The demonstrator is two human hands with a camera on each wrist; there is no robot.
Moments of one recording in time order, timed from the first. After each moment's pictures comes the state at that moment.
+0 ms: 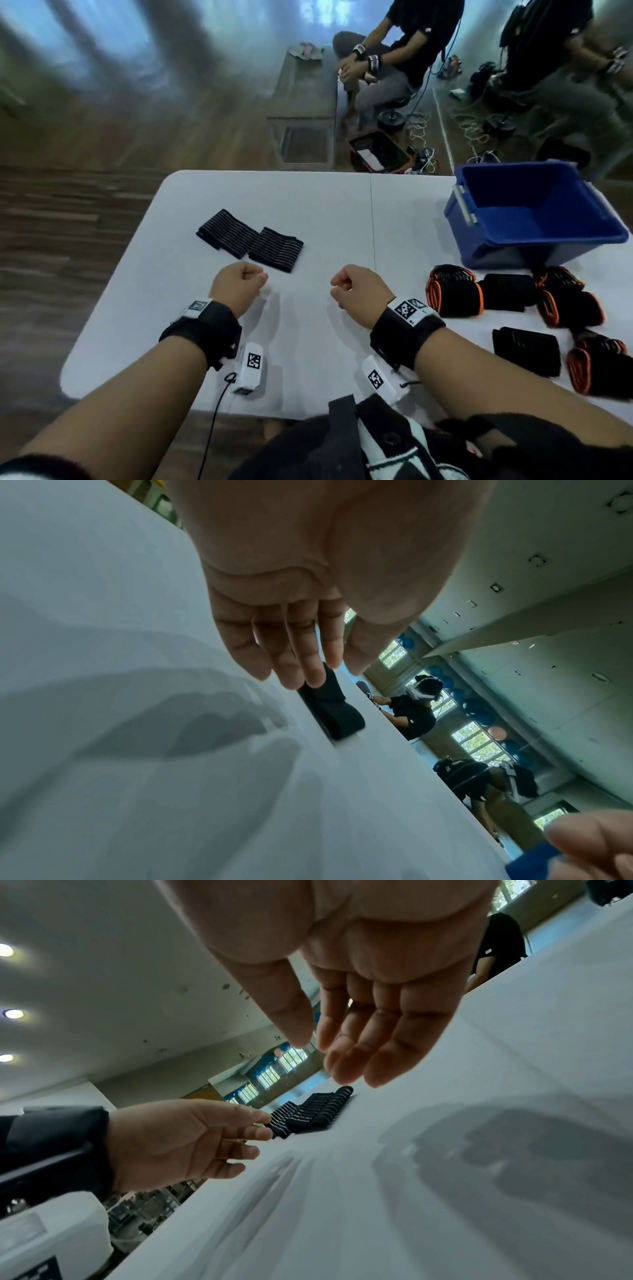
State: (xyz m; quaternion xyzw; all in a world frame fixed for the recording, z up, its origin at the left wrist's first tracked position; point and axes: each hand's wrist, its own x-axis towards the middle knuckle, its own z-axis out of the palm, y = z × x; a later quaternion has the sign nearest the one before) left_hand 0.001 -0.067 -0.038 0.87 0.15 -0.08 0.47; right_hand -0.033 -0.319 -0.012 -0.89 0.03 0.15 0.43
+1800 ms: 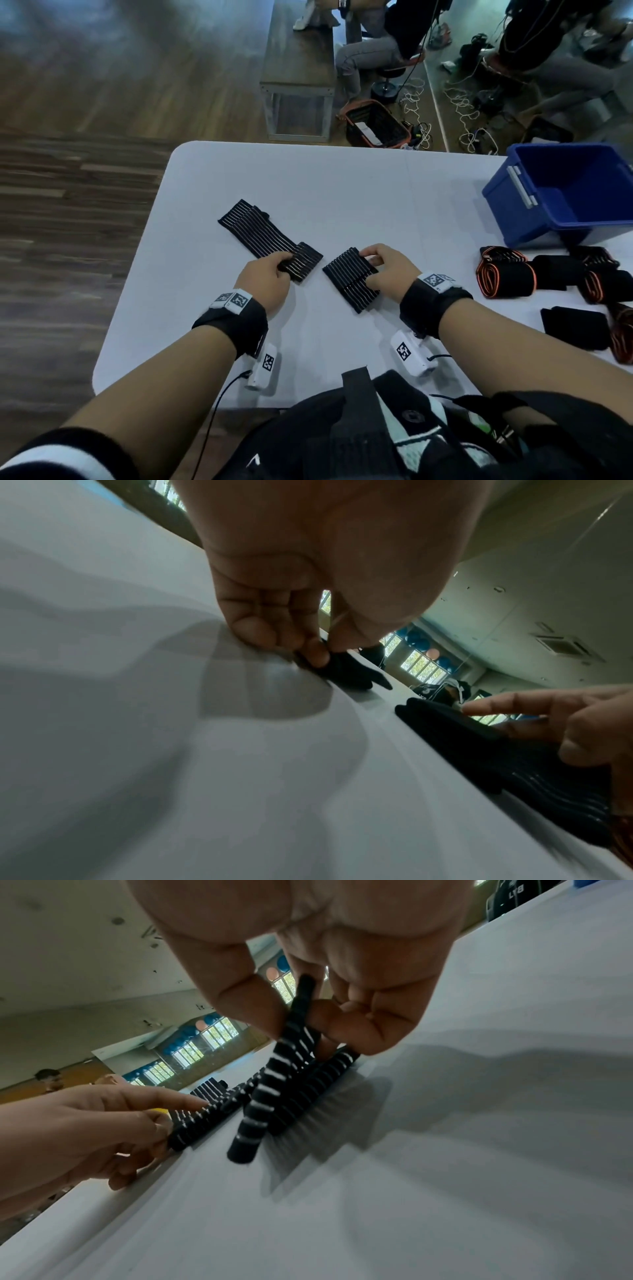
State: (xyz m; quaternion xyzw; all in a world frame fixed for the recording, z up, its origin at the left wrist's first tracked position) left_hand 0.019 0.006 -0.067 0.93 0.00 -0.13 0.33; right_hand -0.001 -0.254 -0.035 -0.86 0.13 0.20 0.45
